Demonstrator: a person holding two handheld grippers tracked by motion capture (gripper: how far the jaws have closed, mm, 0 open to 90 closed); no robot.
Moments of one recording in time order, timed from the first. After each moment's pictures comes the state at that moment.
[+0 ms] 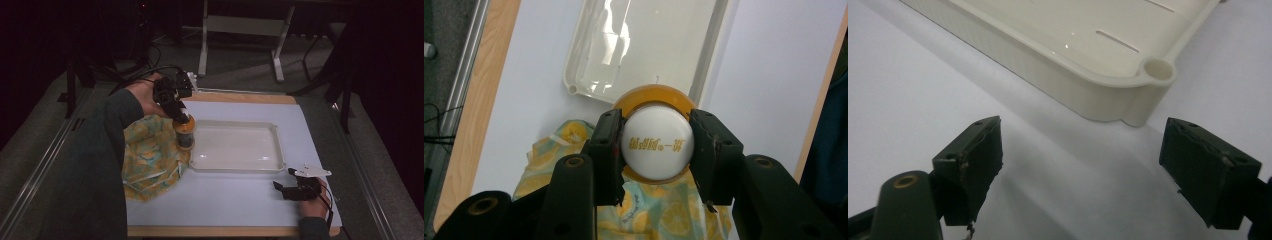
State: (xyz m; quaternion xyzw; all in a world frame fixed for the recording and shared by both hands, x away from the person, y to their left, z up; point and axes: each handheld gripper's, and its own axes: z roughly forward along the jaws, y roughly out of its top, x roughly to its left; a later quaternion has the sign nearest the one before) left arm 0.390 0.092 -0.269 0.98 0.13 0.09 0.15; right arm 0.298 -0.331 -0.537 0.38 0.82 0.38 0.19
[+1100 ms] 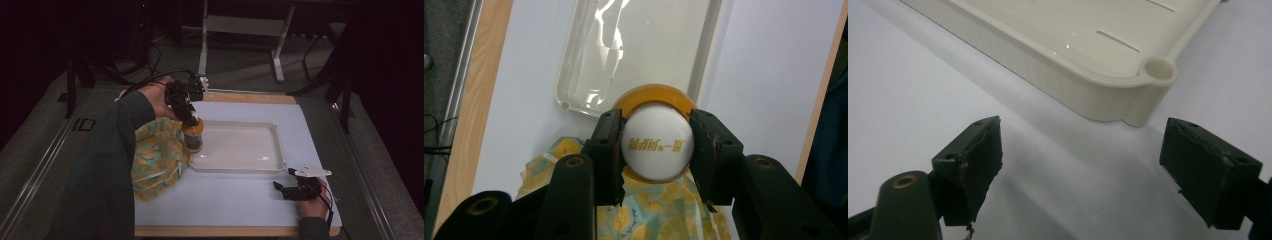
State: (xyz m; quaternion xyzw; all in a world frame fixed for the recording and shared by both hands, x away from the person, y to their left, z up) left arm 0.391 0.070 -0.275 0.98 0.12 0.08 0.14; right arm 0.298 -0.332 -0.537 0.38 0.82 0.38 0.18
